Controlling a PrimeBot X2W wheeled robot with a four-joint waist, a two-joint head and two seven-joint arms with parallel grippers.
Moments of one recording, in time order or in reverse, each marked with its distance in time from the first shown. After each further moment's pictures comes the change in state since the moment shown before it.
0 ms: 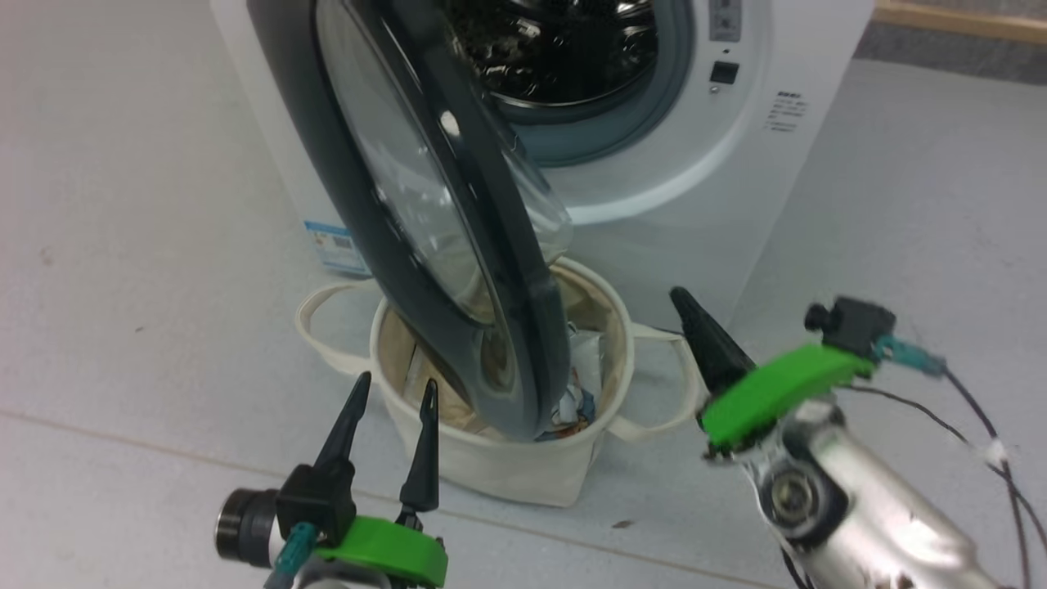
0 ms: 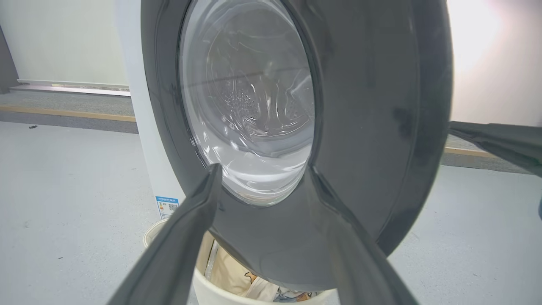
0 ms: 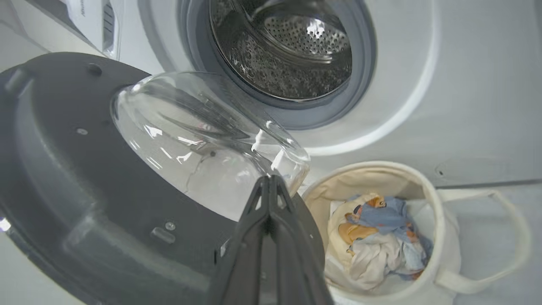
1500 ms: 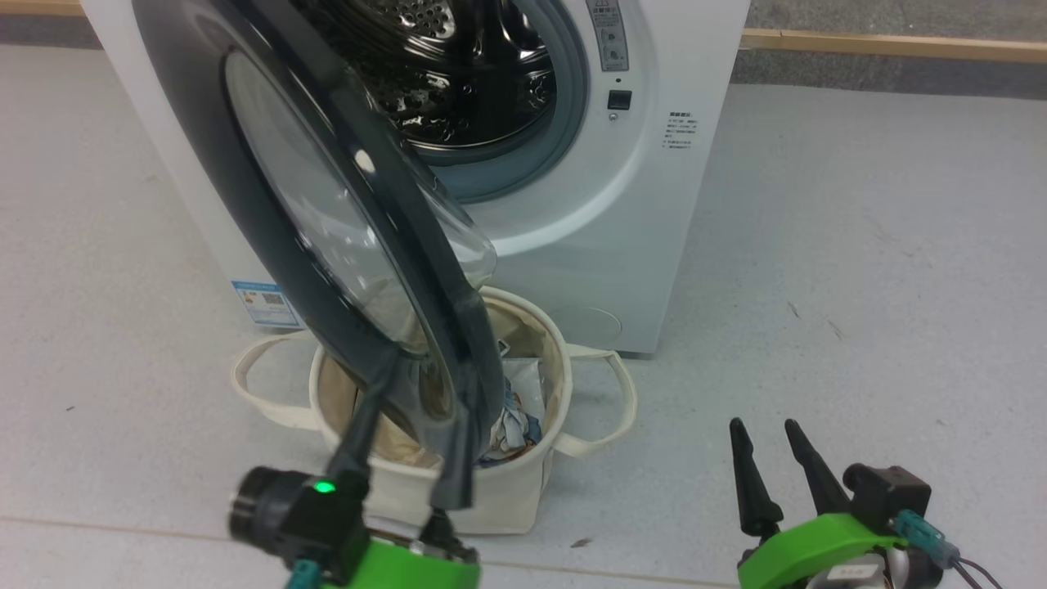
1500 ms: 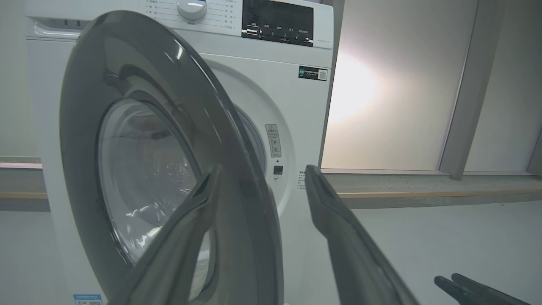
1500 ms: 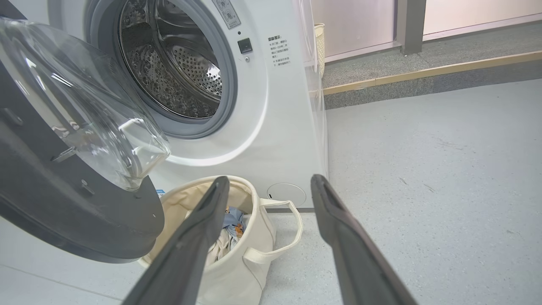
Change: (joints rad) left arm 0.070 0.004 -0.018 -0.265 0.042 -0.044 0.000; right arm 0.431 0.143 -0.380 -0.038 -0.862 0.000 -0.139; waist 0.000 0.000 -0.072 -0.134
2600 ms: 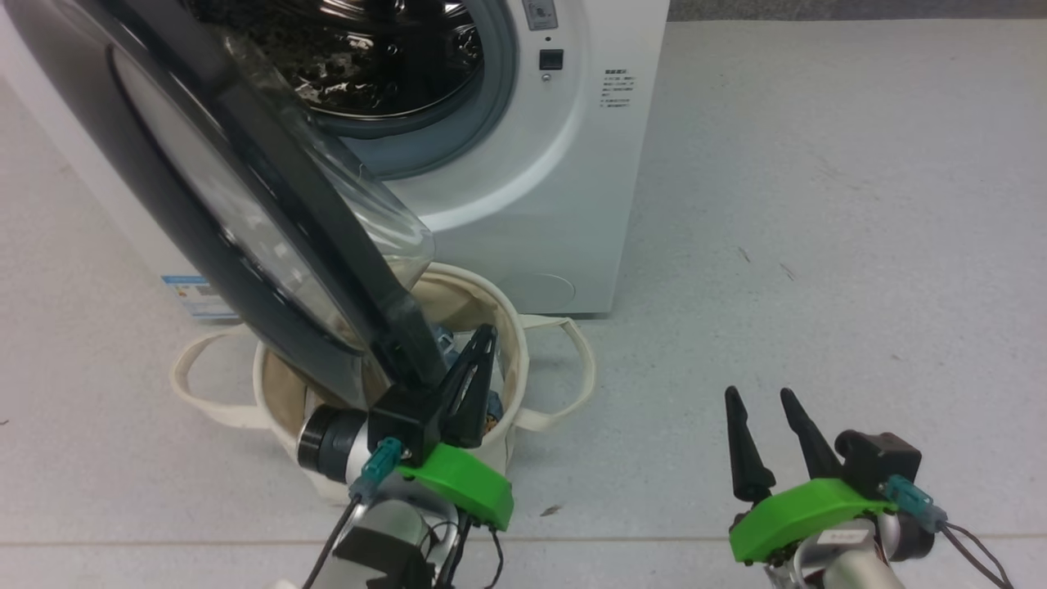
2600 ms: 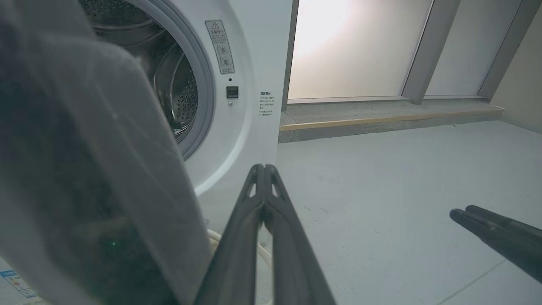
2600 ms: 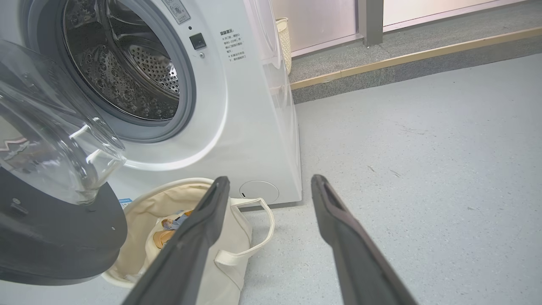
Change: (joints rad) left arm -0.331 -0.008 -0.219 0.481 -0.161 0.068 -0.007; right arm -0.086 0.035 -0.027 0.071 -0.026 0.000 0.000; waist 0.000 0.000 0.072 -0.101
